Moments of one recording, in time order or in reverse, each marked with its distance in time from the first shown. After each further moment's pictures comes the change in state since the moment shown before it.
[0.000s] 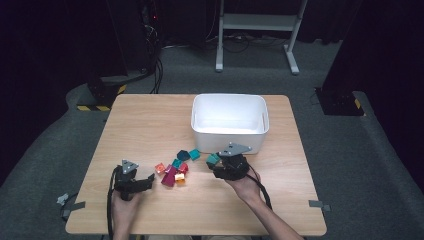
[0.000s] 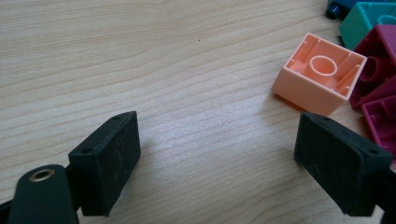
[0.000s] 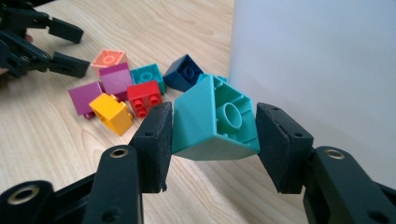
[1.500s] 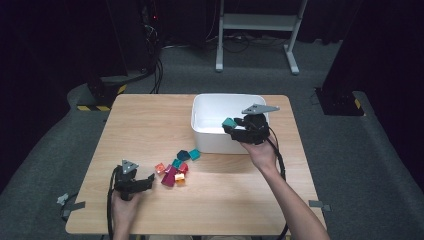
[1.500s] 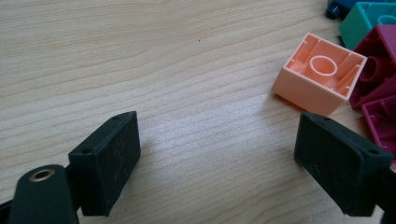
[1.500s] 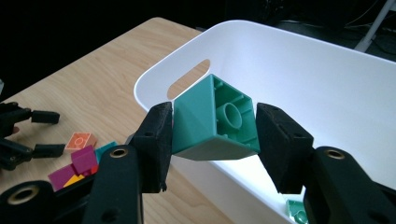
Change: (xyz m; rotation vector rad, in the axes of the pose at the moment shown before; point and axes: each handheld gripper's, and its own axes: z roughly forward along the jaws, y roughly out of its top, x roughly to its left) left arm 0.000 0.000 0.000 0.000 0.000 0.000; right arm -0.070 0.075 -0.049 -0.081 -0.064 0.133
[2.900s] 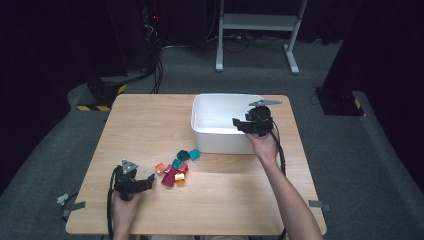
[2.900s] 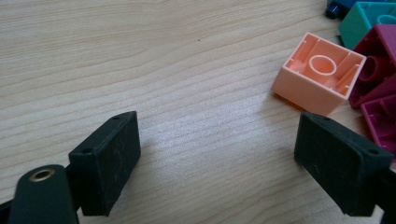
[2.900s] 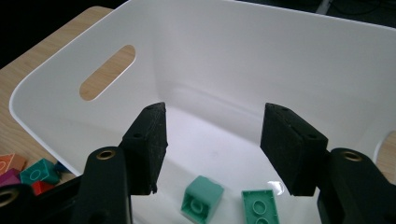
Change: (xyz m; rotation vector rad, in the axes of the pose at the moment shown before) left arm 0.000 0.000 0.000 -0.001 0.001 0.001; right arm -0.048 -0.010 0.032 0.064 -0.131 0.129
